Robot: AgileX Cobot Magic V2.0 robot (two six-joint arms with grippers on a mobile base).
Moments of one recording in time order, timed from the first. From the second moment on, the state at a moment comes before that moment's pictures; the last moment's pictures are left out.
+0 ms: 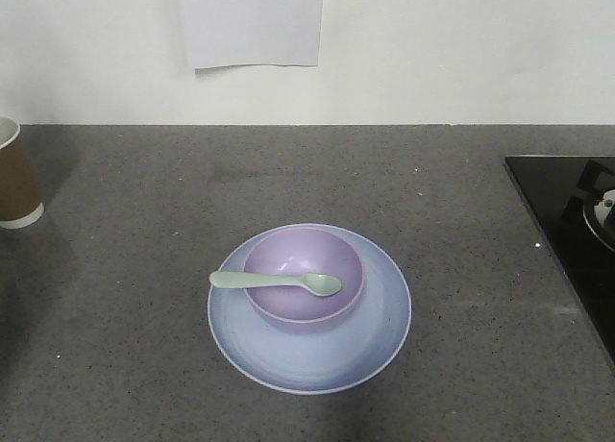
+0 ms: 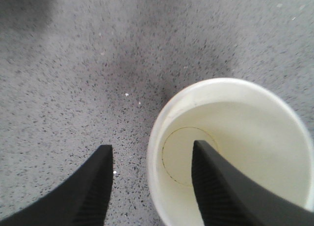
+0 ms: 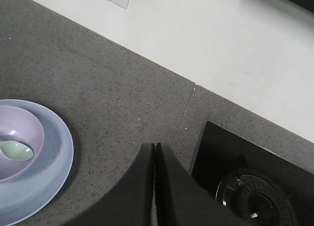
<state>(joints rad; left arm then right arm) 0.30 1.93 -1.86 -0.09 1.04 0.03 0.31 1.11 -1.60 -0.11 1.14 -0.20</state>
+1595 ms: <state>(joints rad) 0.00 1.60 -1.71 -0.37 1.26 0.27 0.31 1.13 -1.60 -0.08 1.21 -0.19</state>
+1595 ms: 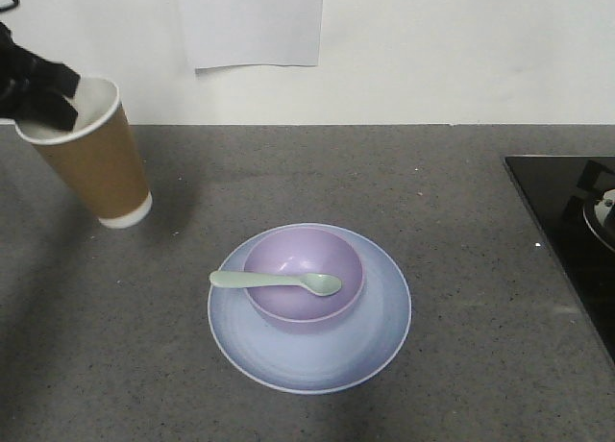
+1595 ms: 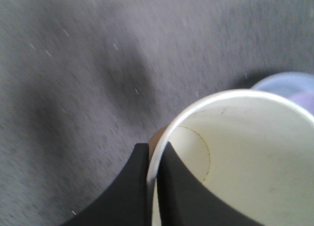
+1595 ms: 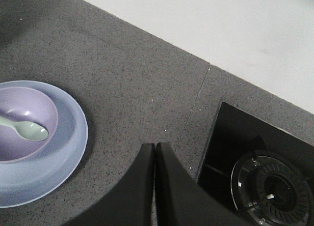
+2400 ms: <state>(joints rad) -0.16 1.59 -1.37 -0.36 1.16 0.28 0.31 1.19 -1.60 -0.06 1.24 -0.19</state>
